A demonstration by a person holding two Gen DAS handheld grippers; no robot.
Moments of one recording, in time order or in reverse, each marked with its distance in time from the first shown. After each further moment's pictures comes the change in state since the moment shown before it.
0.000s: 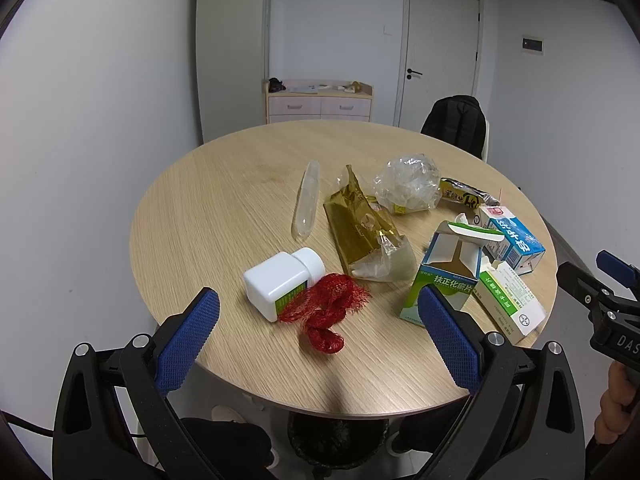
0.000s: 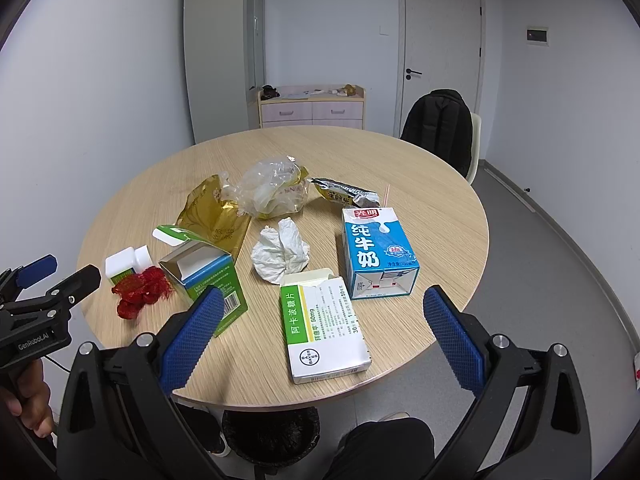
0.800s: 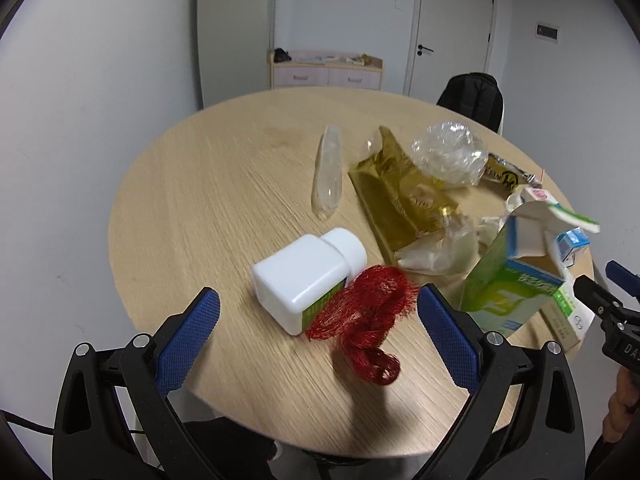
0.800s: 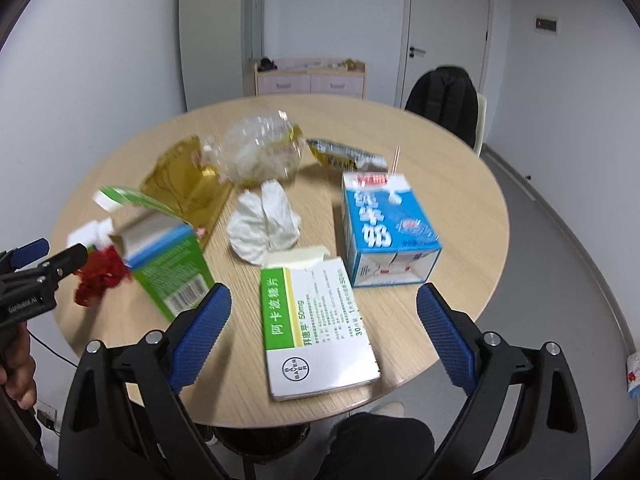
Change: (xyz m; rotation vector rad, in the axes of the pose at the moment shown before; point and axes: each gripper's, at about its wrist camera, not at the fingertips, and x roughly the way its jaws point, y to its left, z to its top) left arm 0.076 0.024 -0.003 -0.018 0.110 -0.005; right arm 0.066 -0.002 -0.013 -0.026 0.106 -0.016
